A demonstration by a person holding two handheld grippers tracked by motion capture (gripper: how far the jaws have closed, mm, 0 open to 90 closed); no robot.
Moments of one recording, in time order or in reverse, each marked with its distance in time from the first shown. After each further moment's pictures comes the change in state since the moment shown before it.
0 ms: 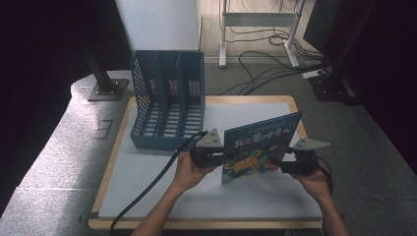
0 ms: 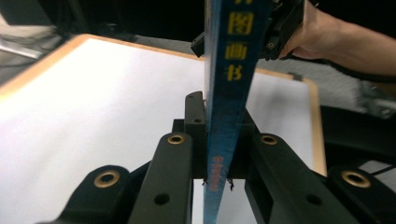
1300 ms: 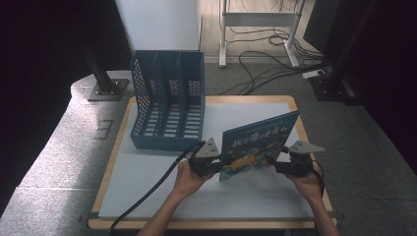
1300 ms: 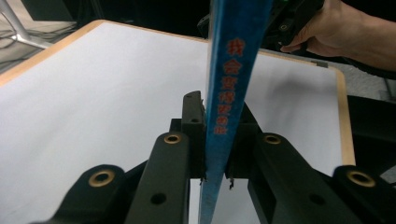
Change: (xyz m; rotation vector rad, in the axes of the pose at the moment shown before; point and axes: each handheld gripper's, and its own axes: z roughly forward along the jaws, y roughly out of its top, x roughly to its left) left arm -0.005 -0.037 0.015 -0.008 0.057 -0.031; right arm 0.005 -0.012 0.015 -0.064 -0.052 0.000
